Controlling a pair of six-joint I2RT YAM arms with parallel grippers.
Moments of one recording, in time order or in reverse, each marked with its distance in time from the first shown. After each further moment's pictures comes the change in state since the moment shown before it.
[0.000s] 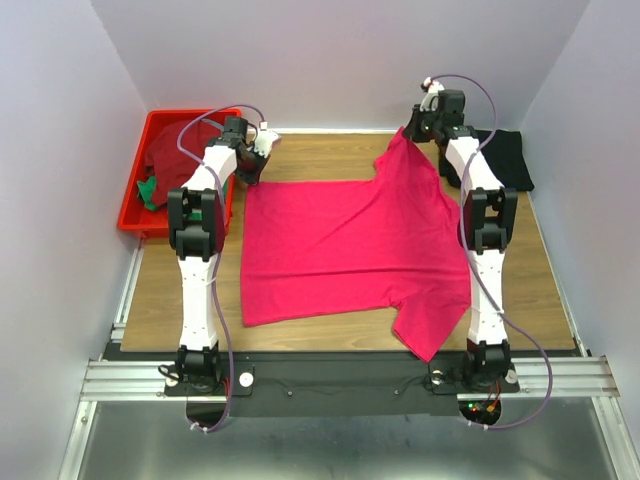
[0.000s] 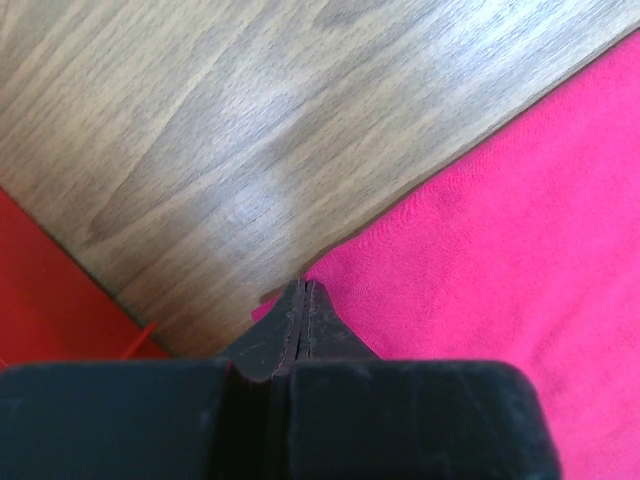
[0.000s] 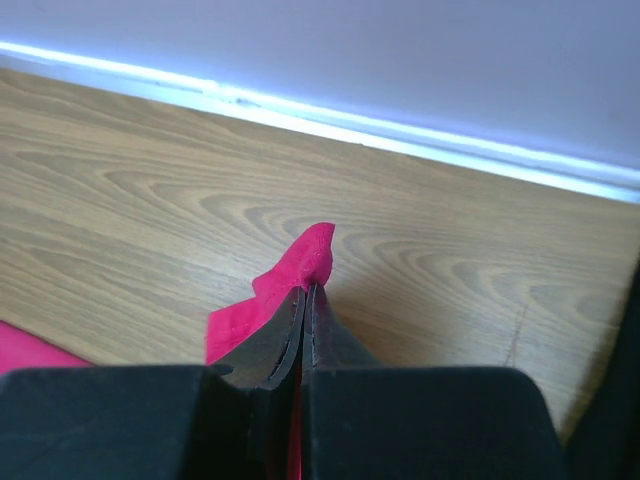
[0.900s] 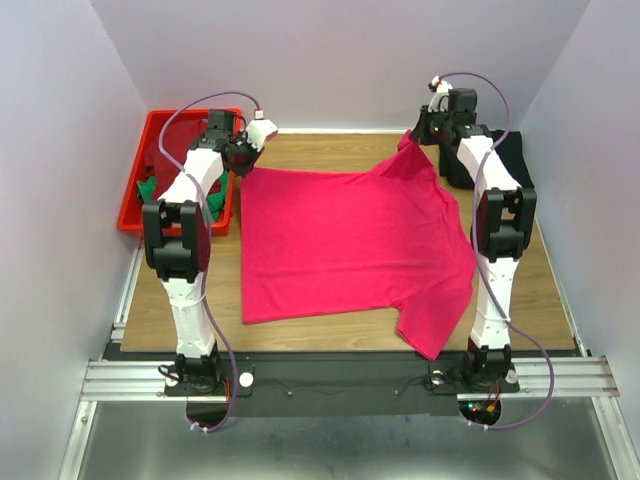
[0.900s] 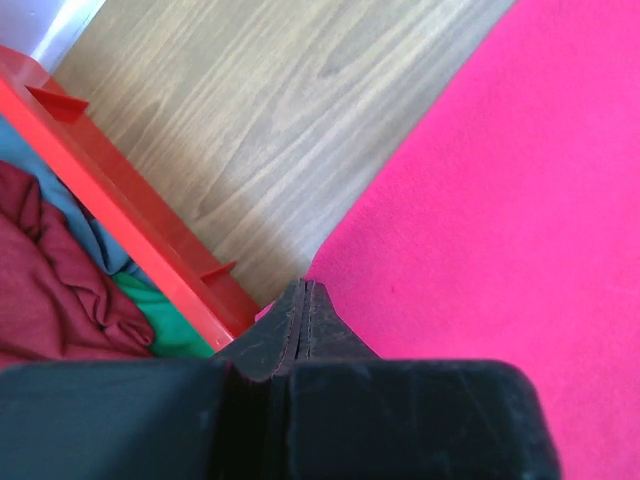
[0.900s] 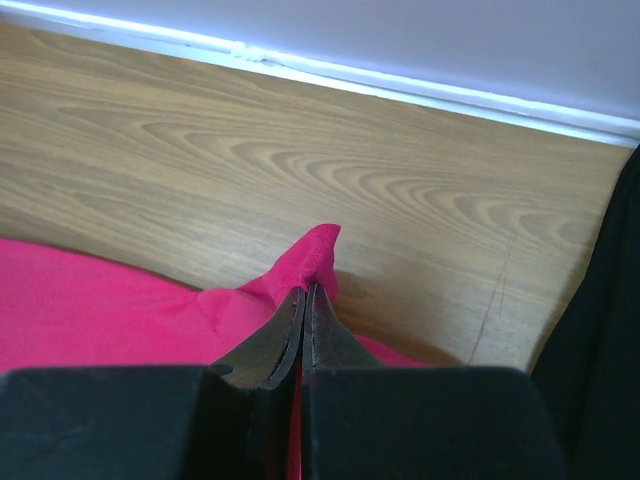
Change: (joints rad) left arm 0.008 -0.328 -0.304 0.171 0.058 0.136; right arm -0.020 -0.231 -0.247 -0.010 -0.026 -0.027
